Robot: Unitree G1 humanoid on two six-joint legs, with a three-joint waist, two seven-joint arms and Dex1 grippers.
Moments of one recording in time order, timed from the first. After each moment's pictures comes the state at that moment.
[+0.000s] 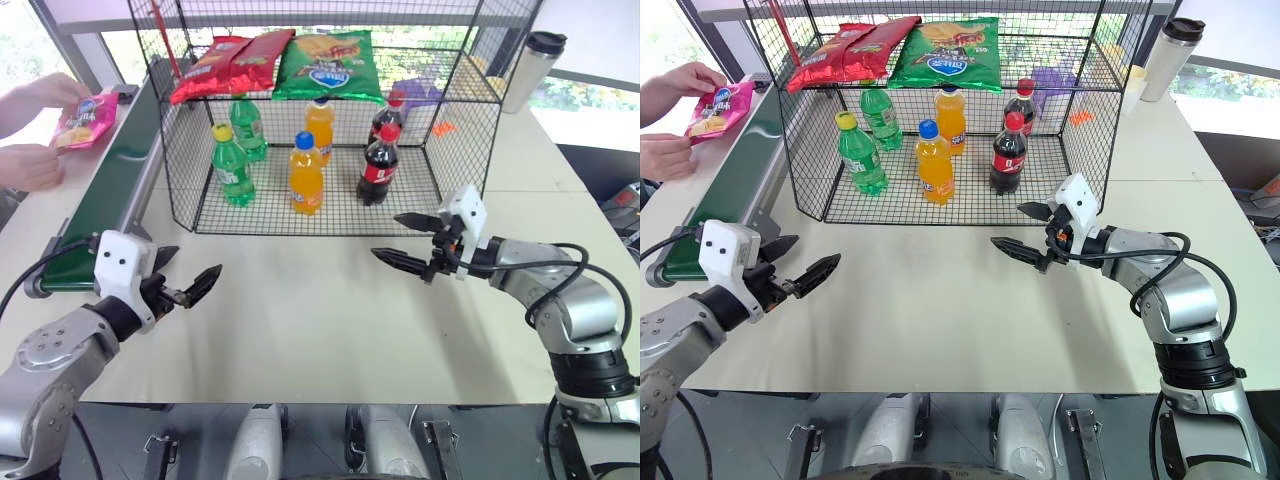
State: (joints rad) left arm 0.10 0.65 0.41 -0.64 -0.67 0.77 -0.39; right arm -0.41 -0.65 -0.03 -0.20 0.49 0.62 0.85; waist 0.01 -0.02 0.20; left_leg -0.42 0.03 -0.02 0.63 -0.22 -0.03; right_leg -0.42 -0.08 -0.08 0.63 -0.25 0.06
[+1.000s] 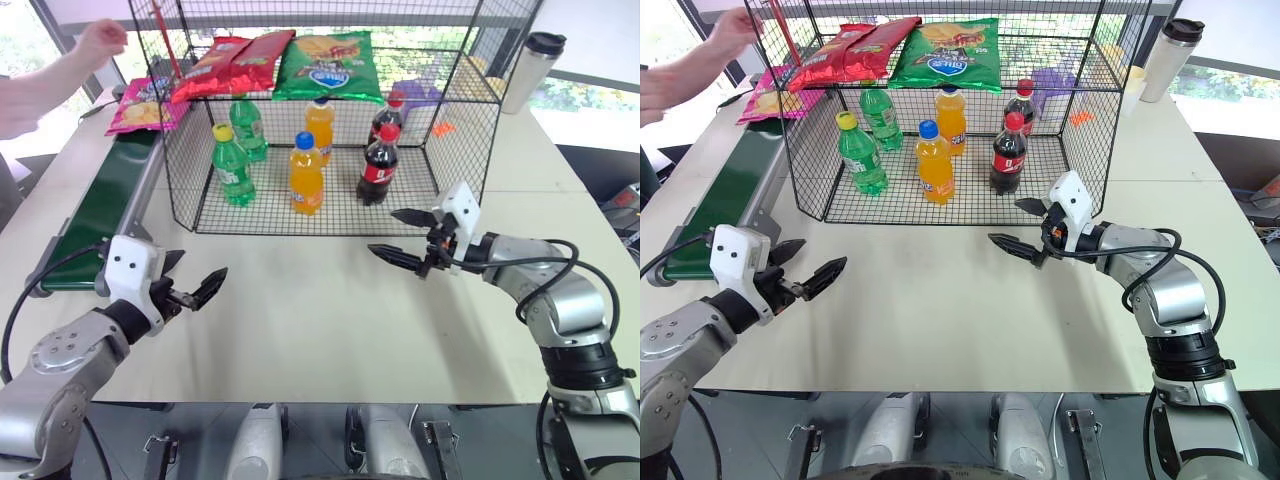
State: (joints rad) left arm 0.10 0.62 0.37 -0.65 -0.64 0.77 -0.37; right arm -0.44 -0.63 -0.01 -0.15 0.44 0.56 0.85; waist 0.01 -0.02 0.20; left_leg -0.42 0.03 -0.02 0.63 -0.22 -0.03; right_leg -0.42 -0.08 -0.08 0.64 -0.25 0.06
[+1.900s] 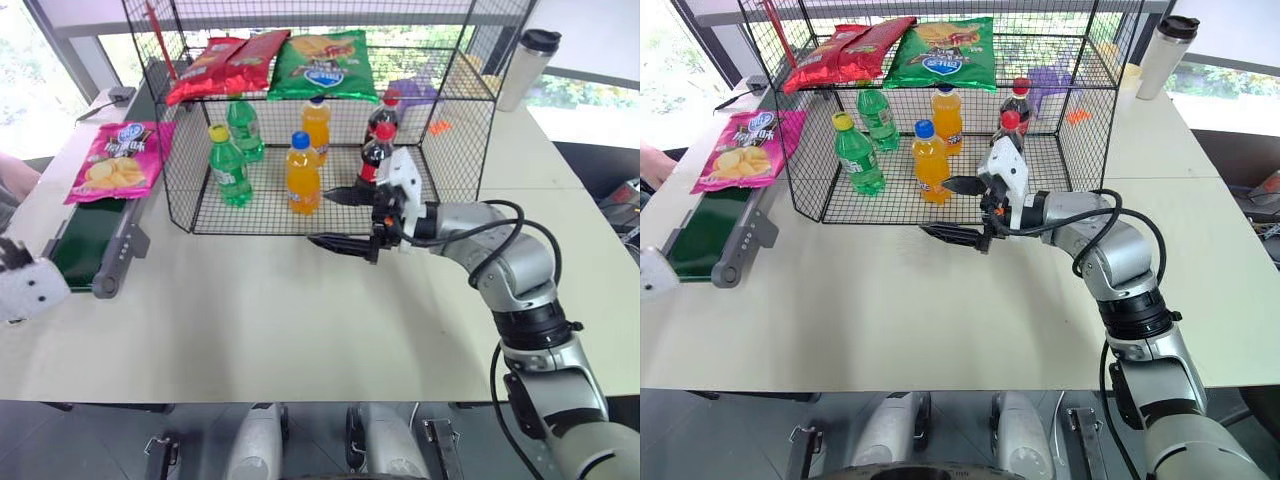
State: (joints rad) left arm 0.50 1.12 0.61 -0.24 0.41 0.05 -0.42; right arm -0.69 -0.48 0.14 -0.13 0.51 0.61 0.92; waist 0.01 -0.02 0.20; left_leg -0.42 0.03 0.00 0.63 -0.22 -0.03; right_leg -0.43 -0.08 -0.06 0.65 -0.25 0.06
